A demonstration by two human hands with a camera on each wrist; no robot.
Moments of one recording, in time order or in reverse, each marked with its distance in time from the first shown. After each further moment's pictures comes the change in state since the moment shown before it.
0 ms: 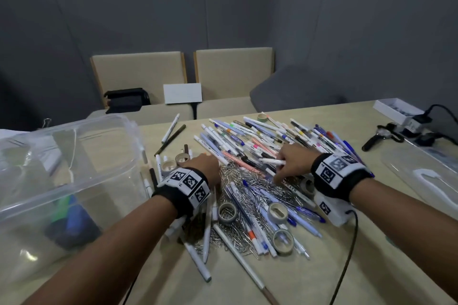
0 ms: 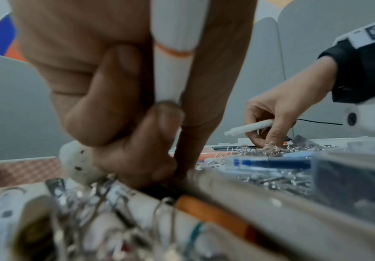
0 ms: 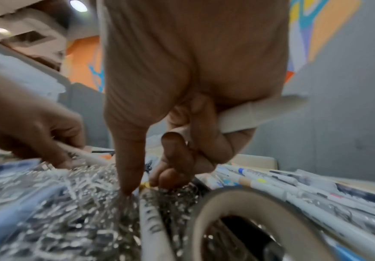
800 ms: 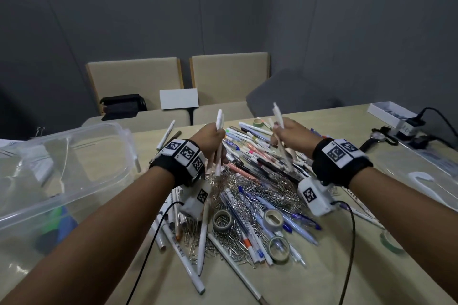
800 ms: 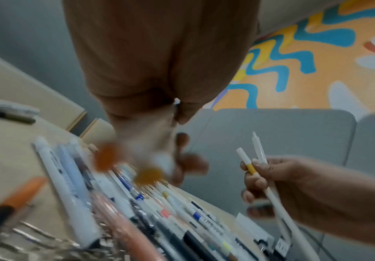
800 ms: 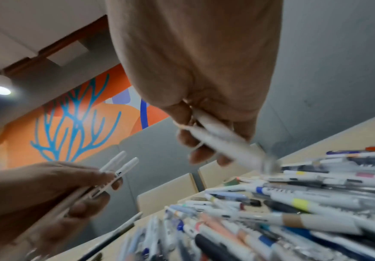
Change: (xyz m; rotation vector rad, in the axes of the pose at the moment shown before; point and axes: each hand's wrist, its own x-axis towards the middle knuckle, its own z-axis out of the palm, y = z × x) left_hand 0.025 0.014 -0.058 -1.089 0.052 0.117; right_hand 0.009 0.000 -0.037 0.725 0.305 -0.055
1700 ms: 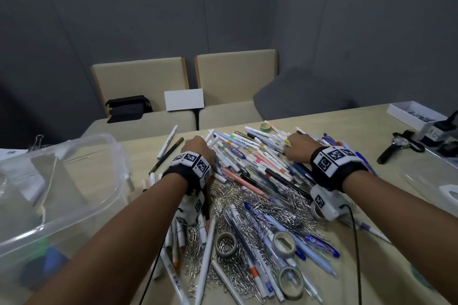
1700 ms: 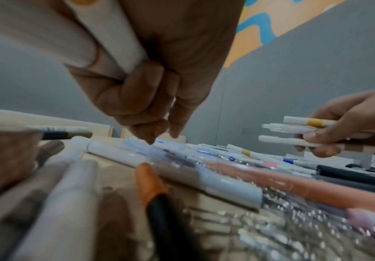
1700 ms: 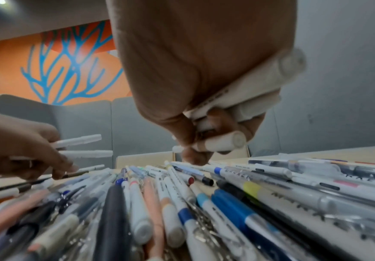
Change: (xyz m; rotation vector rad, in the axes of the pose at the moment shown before) left_hand 0.058 -0.041 -0.014 0.710 0.273 -0.177; right_hand 0.066 0.039 0.004 -0.753 -0.036 0.142
